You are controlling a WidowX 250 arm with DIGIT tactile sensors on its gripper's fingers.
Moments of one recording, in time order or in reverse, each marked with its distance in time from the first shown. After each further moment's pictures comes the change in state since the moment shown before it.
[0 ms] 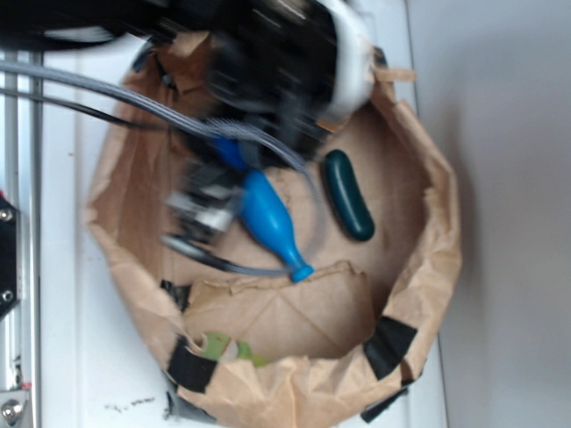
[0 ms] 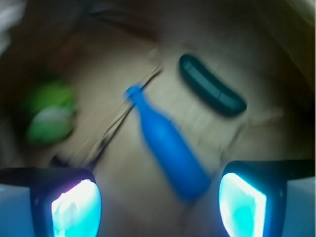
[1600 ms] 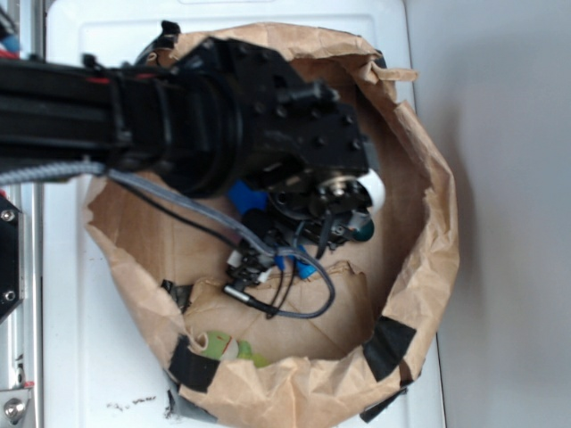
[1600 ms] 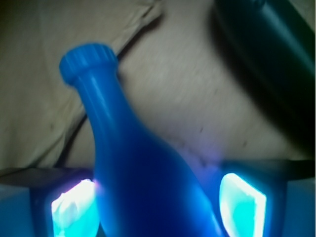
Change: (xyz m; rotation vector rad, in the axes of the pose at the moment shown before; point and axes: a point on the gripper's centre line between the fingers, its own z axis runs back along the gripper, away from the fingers) arm 0.035 0.009 -0.117 0.028 0.171 0.015
